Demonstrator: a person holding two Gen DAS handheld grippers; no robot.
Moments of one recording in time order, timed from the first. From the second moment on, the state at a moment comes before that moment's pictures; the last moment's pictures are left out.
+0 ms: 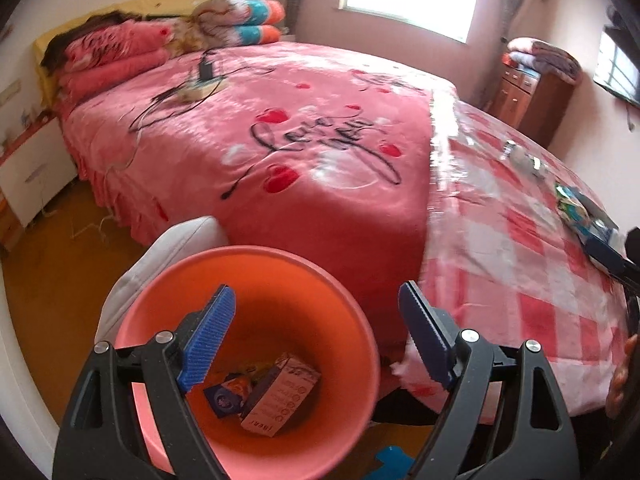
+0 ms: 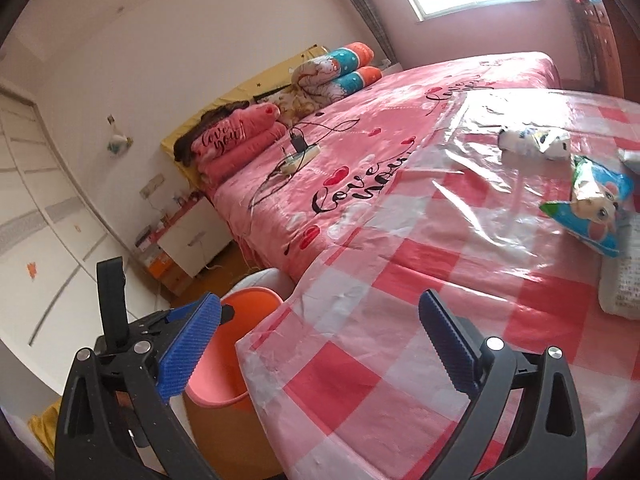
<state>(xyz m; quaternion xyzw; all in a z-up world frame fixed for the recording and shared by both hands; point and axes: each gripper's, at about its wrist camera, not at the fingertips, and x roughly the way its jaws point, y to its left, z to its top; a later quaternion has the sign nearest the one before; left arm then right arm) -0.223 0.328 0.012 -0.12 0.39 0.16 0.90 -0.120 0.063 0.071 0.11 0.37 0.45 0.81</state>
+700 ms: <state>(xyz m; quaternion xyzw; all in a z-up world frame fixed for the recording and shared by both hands) -0.187 0.245 0.039 -0.08 0.38 0.09 0.92 -0.106 -0.007 0.073 0.14 0.35 0.41 0.83</state>
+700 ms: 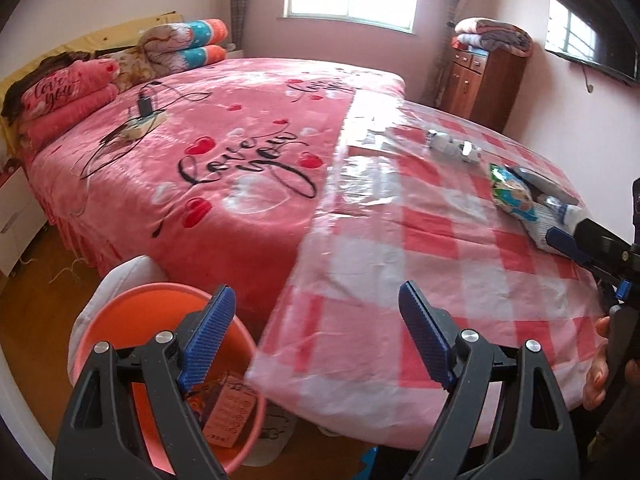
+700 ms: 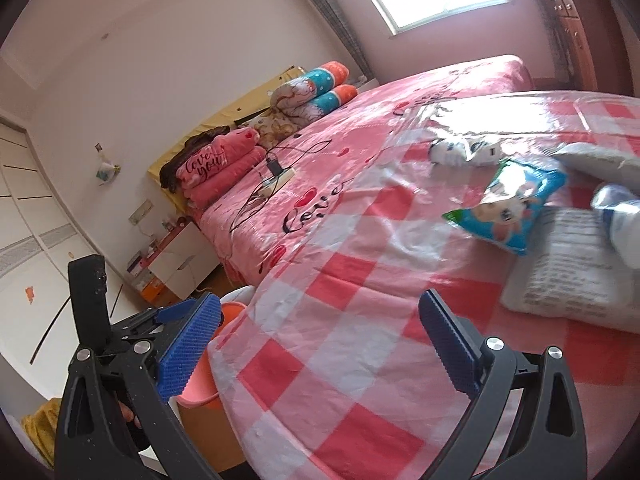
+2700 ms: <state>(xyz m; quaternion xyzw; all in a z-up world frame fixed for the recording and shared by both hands) -0.041 -0.033 0.059 0.00 0.43 -0.14 0.89 -0.071 -0.275 0.066 0.29 0.31 0.15 0.89</state>
